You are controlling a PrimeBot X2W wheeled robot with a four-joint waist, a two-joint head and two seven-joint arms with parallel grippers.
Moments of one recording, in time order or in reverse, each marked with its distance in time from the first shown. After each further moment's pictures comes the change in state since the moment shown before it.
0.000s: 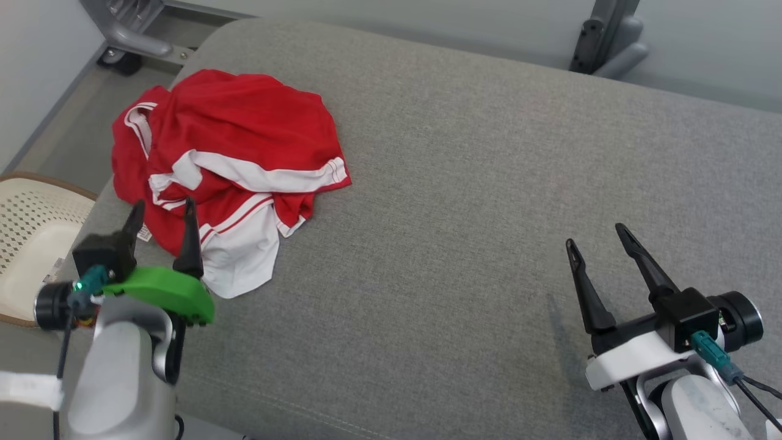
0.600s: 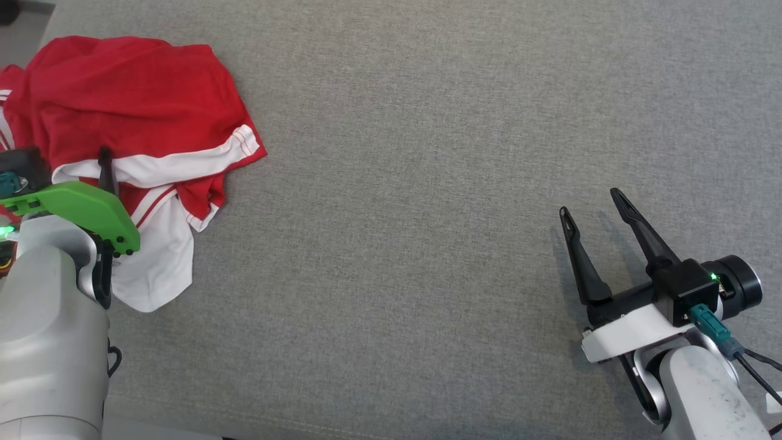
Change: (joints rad) left arm -0.371 0.130 0.020 0.419 -0.061 0.054 0.118; right arm -0.084 -0.027 0.031 -0.010 0.007 0.000 0.000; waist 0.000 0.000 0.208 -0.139
